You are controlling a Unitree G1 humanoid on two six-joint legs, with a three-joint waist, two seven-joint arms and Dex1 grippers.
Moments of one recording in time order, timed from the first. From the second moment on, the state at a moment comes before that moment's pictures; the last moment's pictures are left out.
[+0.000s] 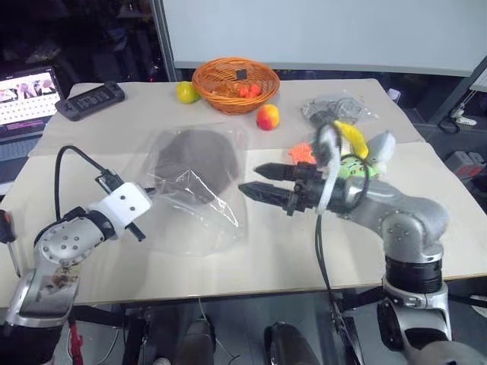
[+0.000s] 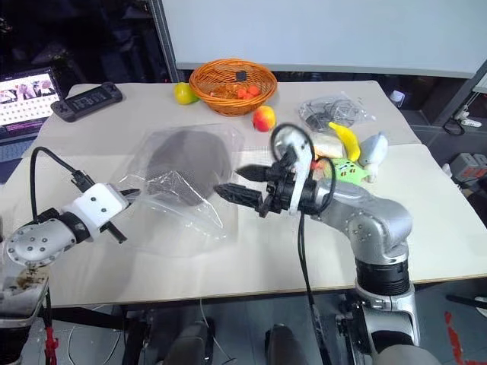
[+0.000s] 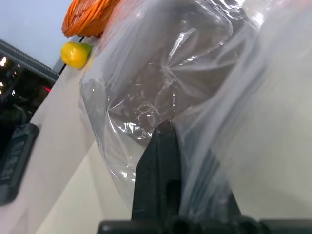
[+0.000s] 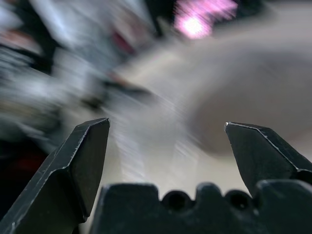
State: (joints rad) left arm -0.13 0.78 0.14 -0.39 0.02 0.35 -0.60; right arm -0.72 -0.37 -0.13 -0.39 1.01 1.10 0.65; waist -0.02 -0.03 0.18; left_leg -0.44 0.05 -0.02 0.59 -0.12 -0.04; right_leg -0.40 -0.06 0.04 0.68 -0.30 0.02
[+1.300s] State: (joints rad) left arm -0.48 0.59 -0.04 -0.29 0.03 0.57 -0.54; right arm -0.81 -0.20 0.42 0.24 -0.02 0.28 0.45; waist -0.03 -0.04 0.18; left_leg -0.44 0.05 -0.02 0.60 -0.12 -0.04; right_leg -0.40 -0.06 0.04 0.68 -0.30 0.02
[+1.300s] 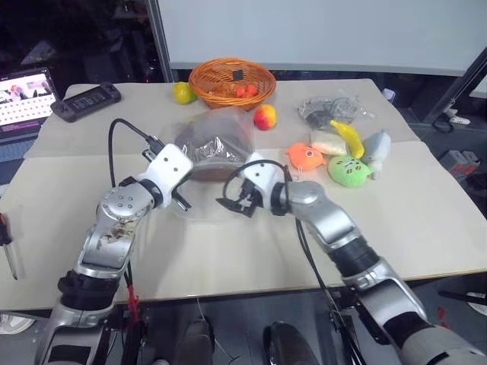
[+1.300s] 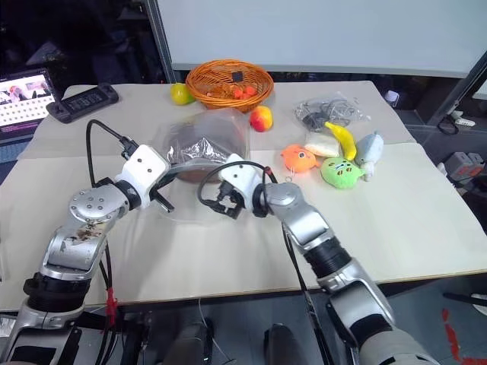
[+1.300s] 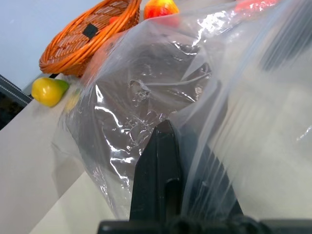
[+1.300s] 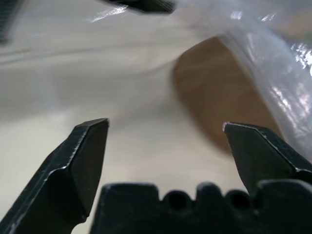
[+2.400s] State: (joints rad) left arm -0.51 0.53 -0.07 -0.28 0.08 0.67 -0.46; right arm -1.14 0.12 0.57 1.17 -0.49 -0.28 -0.13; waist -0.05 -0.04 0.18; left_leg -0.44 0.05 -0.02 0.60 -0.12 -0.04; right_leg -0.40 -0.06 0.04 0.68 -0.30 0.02
